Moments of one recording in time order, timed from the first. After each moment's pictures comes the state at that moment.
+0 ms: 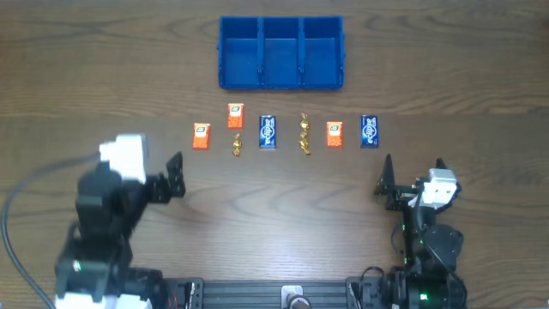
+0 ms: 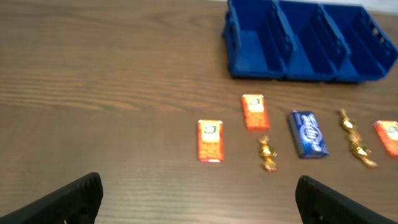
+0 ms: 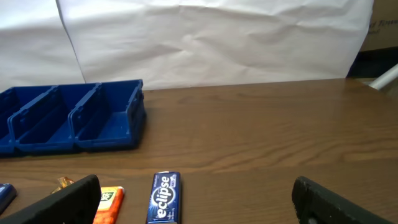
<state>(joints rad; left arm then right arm) -0.13 0.63 0.63 -0.58 0.04 -0.13 -0.07 0.01 0.02 -0.08 0.00 0.05</state>
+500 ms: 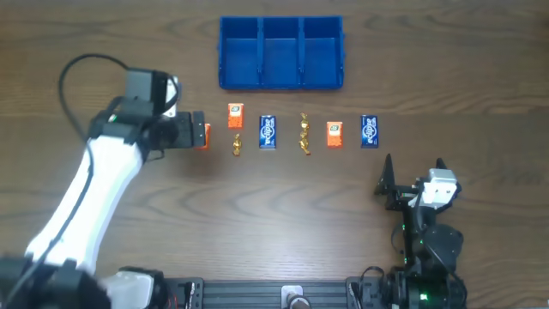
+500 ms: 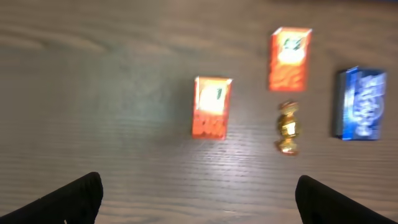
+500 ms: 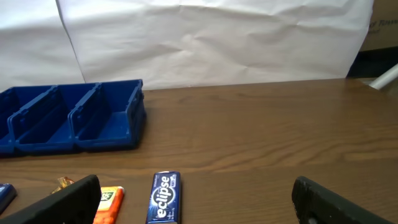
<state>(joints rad) -0.17 1.47 1.09 -0.80 0.02 -0.21 -0.07 0.01 0.01 -0.08 0.00 0.05</state>
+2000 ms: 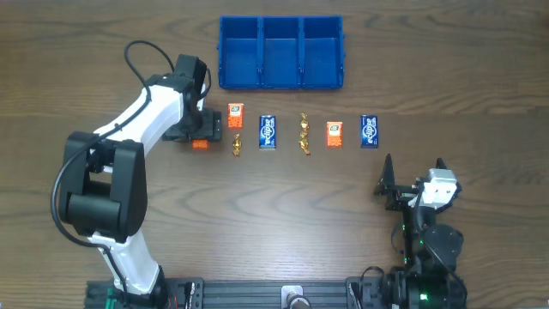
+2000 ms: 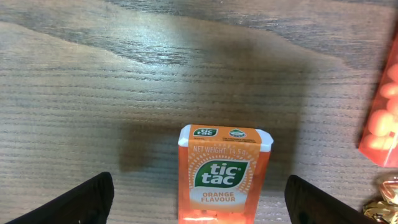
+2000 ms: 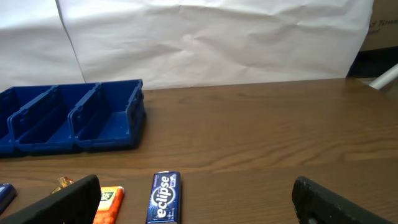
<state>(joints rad) -0.21 1.97 1.28 -0.78 -0.03 -0.22 -0.07 0.01 0.01 -0.08 0.00 0.05</state>
